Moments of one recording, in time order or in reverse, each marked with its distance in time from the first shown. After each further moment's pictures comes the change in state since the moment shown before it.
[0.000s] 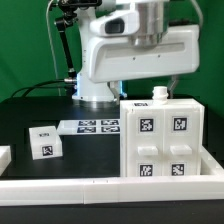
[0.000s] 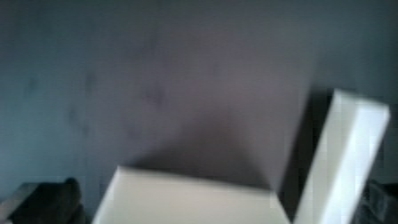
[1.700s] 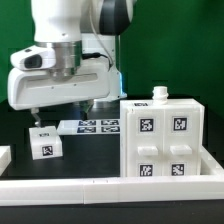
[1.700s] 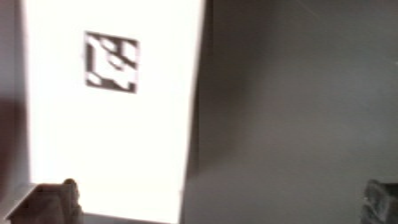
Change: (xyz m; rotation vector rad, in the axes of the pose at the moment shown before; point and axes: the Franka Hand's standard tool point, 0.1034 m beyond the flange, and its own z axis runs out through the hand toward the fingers) arm -0.104 0.148 0.055 -0.039 -0.029 -0.198
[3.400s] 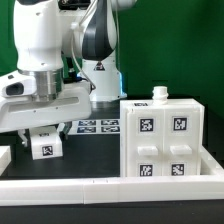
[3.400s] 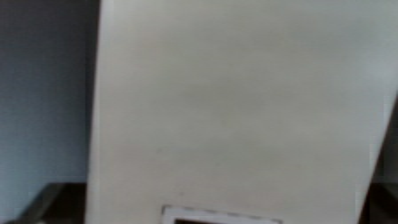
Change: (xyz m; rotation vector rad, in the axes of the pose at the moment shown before) arm -0.027 0.021 0.049 -0.008 -0.041 0.017
